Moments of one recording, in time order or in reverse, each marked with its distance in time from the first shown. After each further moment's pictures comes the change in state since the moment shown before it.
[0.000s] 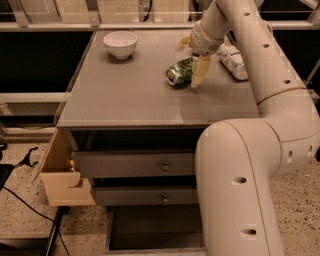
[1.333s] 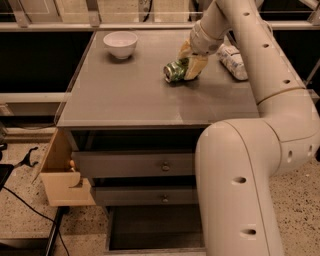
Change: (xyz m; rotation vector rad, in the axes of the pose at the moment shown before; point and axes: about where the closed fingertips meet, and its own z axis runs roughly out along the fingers) arm 0.000 0.000 0.000 0.000 0.000 0.000
